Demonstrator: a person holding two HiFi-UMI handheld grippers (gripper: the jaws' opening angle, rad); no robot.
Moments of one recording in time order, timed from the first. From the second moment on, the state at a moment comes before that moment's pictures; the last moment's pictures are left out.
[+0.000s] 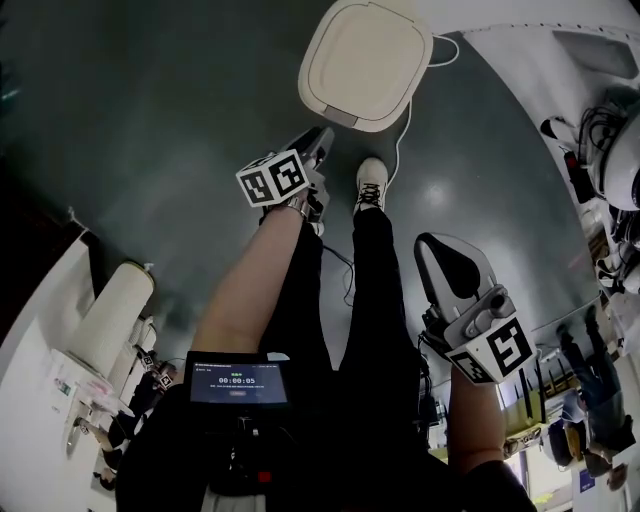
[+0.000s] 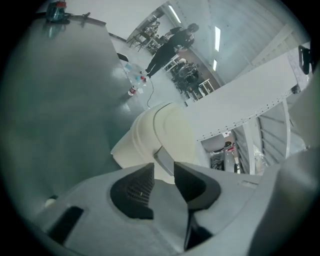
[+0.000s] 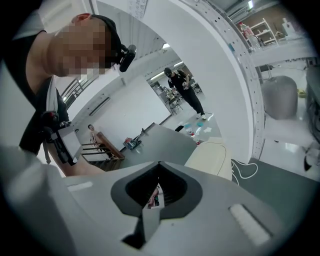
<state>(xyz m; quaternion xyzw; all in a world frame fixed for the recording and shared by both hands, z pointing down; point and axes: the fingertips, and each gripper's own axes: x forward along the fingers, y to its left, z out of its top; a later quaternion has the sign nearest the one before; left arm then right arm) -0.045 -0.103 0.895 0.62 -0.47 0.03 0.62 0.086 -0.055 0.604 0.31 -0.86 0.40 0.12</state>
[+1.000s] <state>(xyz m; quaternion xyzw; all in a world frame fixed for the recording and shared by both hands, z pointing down) -0.044 -0.105 0.934 0.60 -0.48 0.06 0.63 0.106 -0.051 0.633 0.31 -0.84 0.43 0.11</state>
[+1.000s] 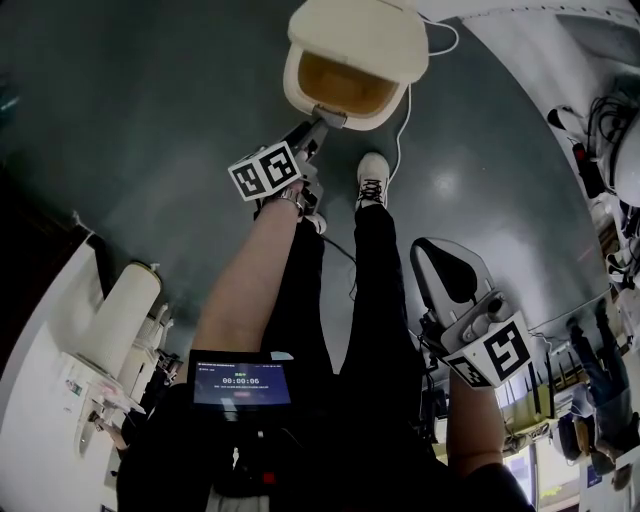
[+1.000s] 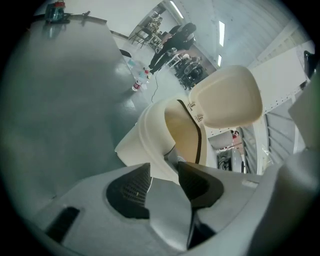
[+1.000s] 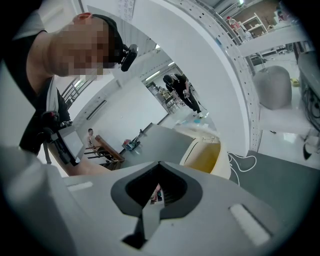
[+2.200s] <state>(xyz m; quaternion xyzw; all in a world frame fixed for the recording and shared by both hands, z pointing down) -0.053 -0.071 0.870 0.70 -0.42 0.15 0.55 0.079 -0.052 0.576 0.30 -0.87 0.37 0.11</state>
